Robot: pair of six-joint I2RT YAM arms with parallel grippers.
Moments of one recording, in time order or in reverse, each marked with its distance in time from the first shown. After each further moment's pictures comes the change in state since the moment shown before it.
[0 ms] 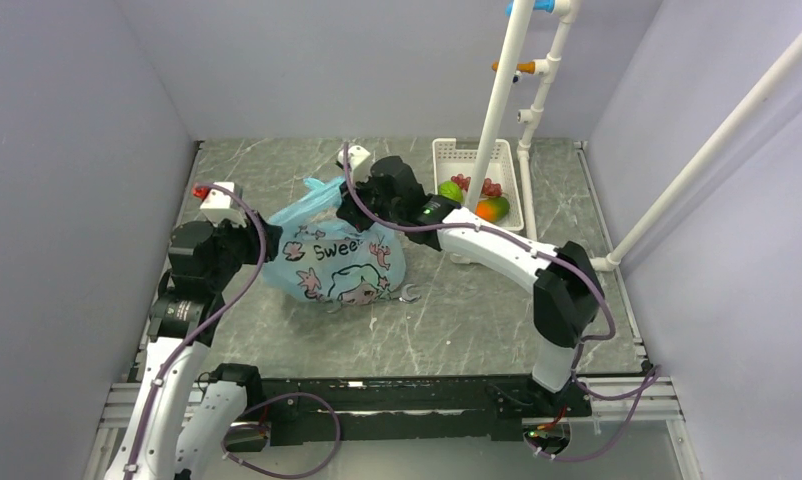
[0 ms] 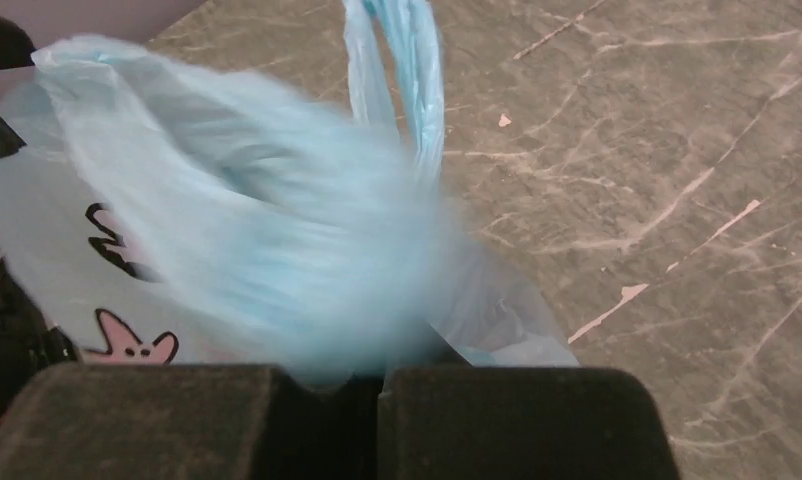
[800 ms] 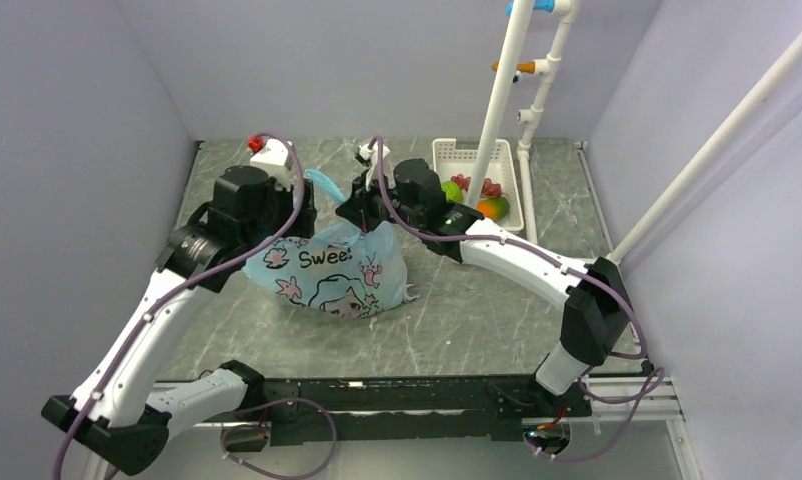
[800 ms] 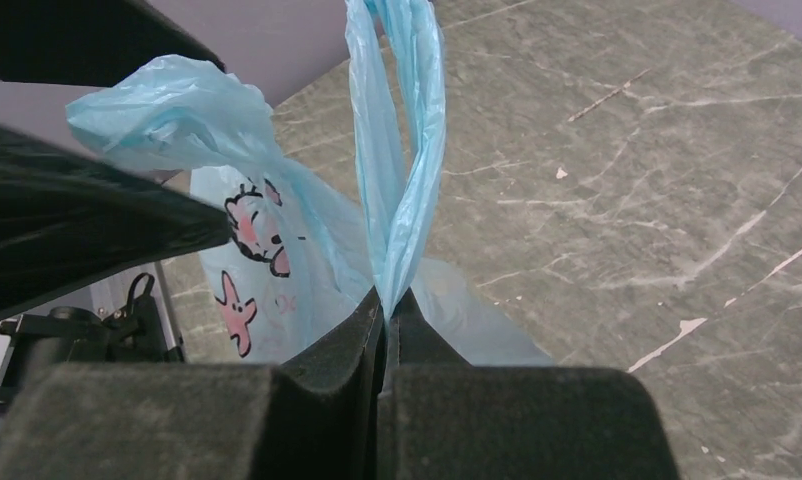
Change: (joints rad) left arm -0.389 0.342 0.497 -0.341 -0.316 0.016; right arm 0.001 -0.175 -0.153 0.162 -0.075 0.144
